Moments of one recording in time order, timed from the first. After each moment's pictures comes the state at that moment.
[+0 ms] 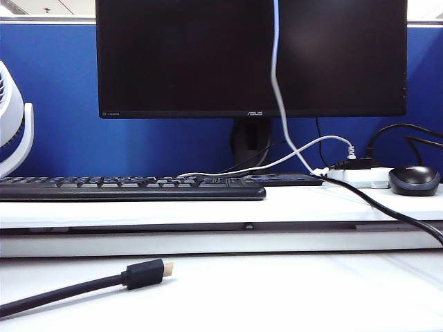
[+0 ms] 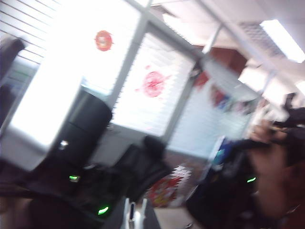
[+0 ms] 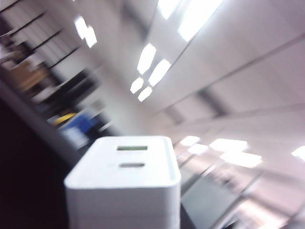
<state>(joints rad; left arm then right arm) -0.60 1.58 1.91 0.86 1.29 -1.51 0.78 1.22 1.65 0.12 0.40 -1.14</state>
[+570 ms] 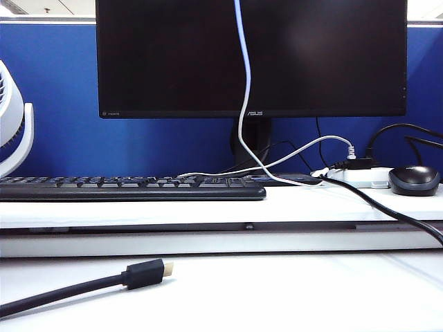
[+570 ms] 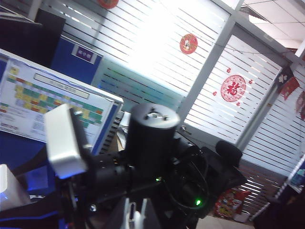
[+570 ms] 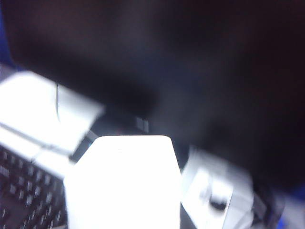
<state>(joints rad) -0.44 1.60 1.91 0.29 1.28 -0.95 0.58 1.25 1.65 -0.72 0.24 -0.16</state>
